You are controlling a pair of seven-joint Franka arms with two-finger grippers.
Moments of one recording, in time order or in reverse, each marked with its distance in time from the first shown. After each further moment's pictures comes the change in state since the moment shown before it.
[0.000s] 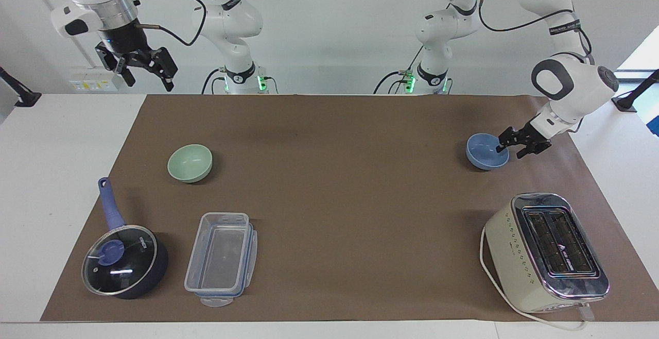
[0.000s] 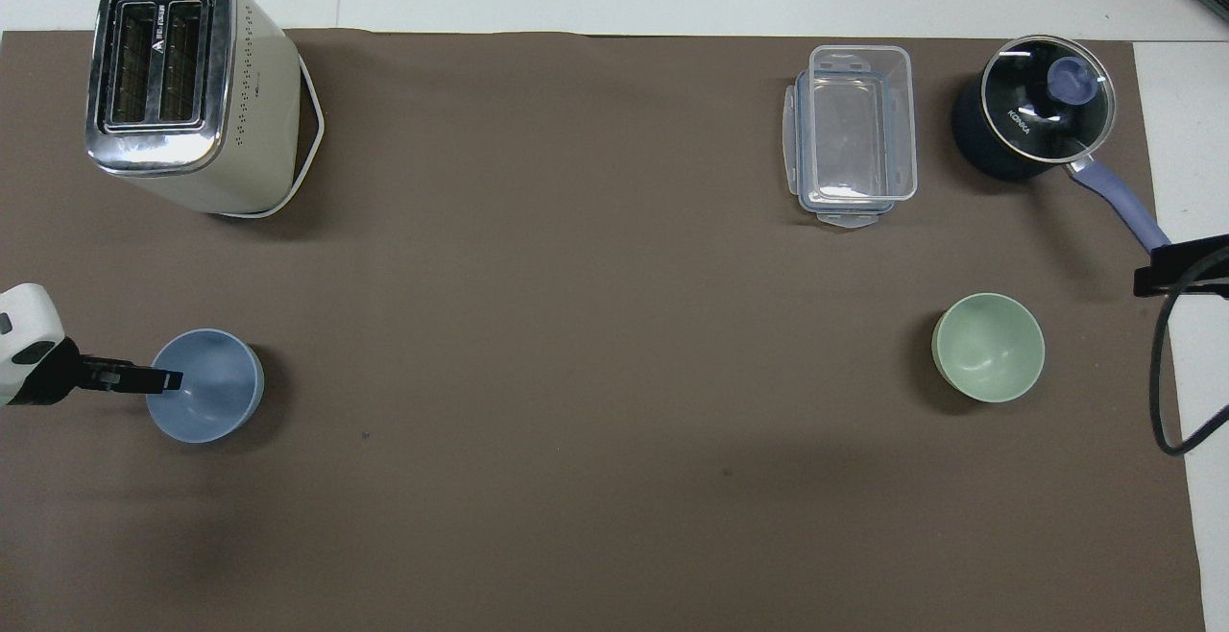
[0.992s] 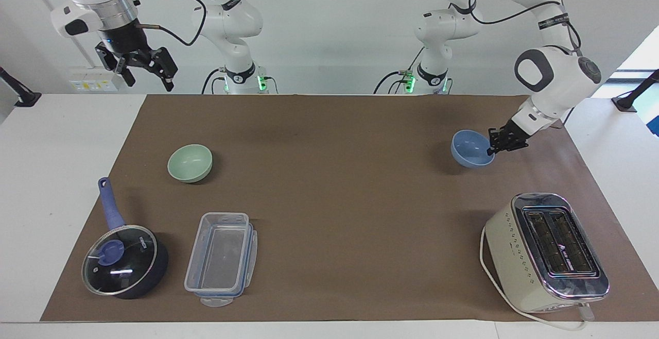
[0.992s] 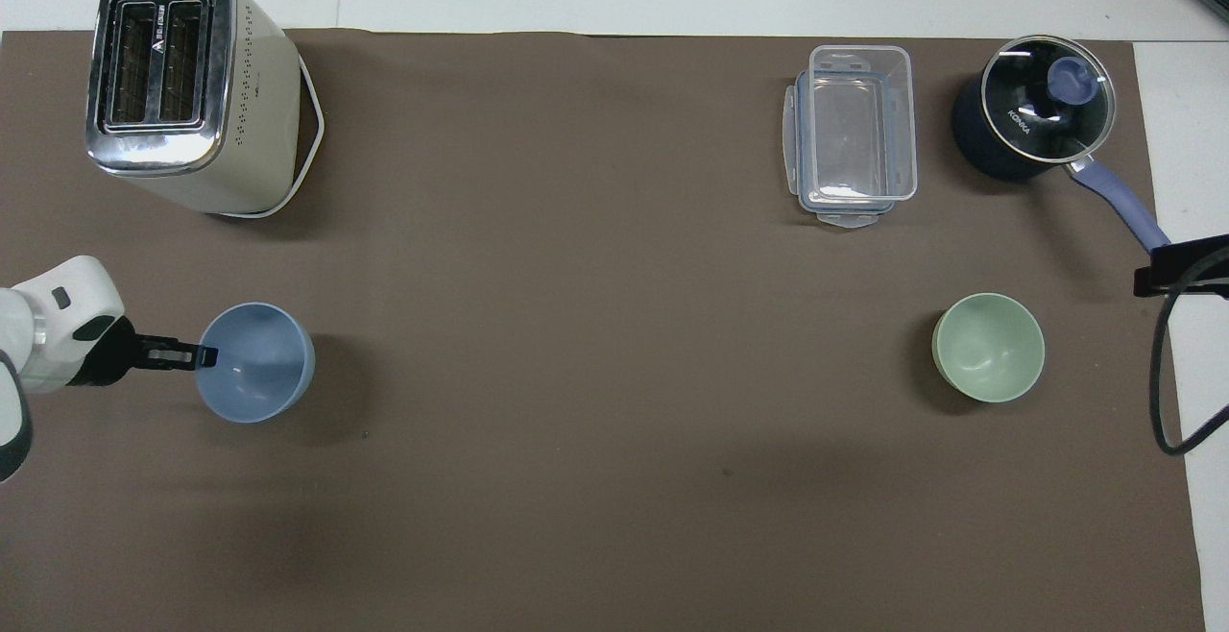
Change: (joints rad) left arm -0.219 -0.111 -0.007 -0.003 -0.010 -0.025 -0.272; right arm 0.000 0.000 0.000 0.000 0.000 0.000 0.000
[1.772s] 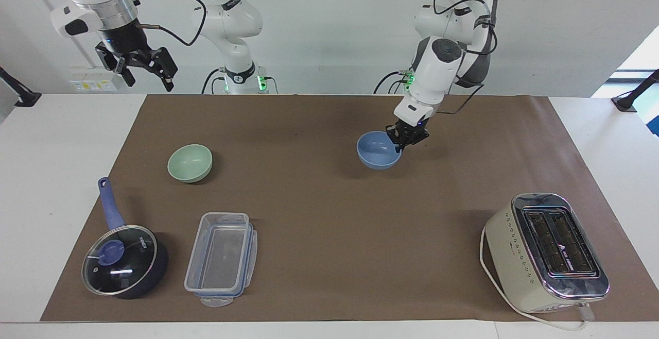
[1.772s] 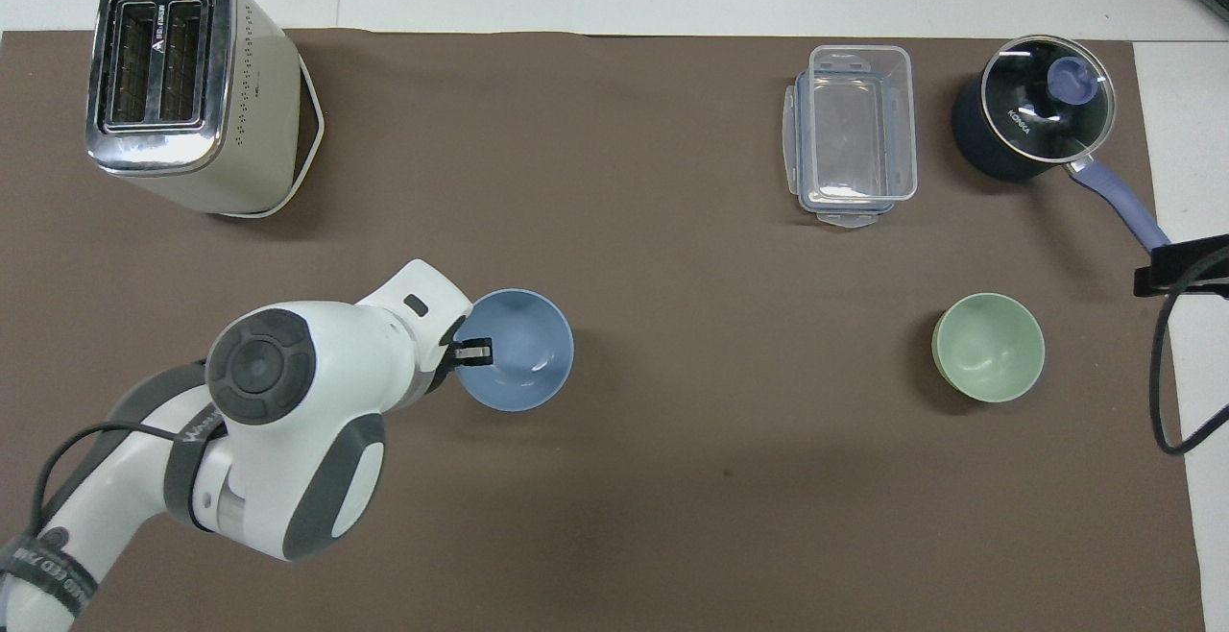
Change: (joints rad) left arm -0.594 0.029 -0.022 0.034 0.157 0.184 -0.889; right arm 0.000 0.000 0.000 0.000 0.000 0.000 0.000
